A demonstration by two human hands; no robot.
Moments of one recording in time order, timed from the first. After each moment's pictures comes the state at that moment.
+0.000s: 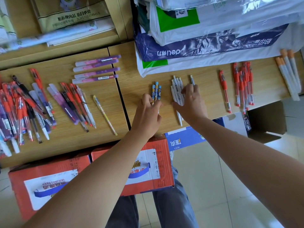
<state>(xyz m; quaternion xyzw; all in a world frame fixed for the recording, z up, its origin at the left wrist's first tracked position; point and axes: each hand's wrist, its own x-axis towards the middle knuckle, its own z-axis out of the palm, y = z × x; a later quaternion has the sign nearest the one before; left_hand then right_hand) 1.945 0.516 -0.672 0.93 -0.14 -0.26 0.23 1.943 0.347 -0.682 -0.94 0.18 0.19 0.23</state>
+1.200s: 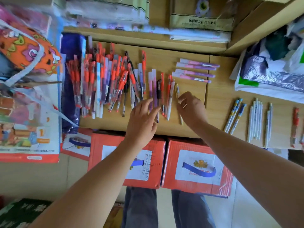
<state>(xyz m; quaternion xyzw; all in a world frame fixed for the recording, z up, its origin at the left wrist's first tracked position) 1.904 0.790 -0.667 0.97 -0.07 -0.12 0.20 1.972 0.607 -0.674 -0.94 0.04 0.21 0.28</state>
